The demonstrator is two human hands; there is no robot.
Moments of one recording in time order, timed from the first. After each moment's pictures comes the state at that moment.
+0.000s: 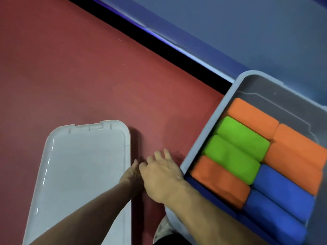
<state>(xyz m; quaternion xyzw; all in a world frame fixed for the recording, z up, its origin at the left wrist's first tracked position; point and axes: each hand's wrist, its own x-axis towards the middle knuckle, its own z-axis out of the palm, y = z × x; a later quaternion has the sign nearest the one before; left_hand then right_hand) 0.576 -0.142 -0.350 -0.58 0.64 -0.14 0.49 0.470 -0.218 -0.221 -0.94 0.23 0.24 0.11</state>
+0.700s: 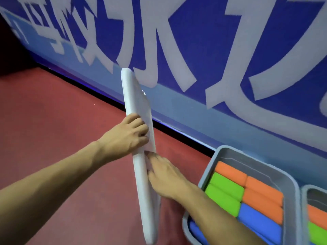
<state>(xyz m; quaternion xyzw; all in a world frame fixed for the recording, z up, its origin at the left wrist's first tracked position) 0.694 -0.155 0.111 -0.46 0.84 -0.28 -0.02 0.507 -0.178 0.038 -0.89 0.31 -0.13 0.32</state>
